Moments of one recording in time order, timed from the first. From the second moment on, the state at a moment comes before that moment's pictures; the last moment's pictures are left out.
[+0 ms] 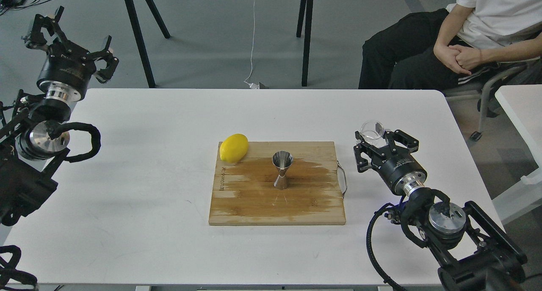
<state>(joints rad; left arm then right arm) -0.69 0.46 -0.93 -0.74 -0.03 -0.33 -0.39 0.19 -0.15 1.14 1.34 0.25 -0.06 0.02</state>
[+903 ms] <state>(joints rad) -0.70 0.48 -0.93 -0.74 -0.03 -0.33 -0.39 0.32 -0.05 0.87 1.38 -0.30 -0.21 0.03</state>
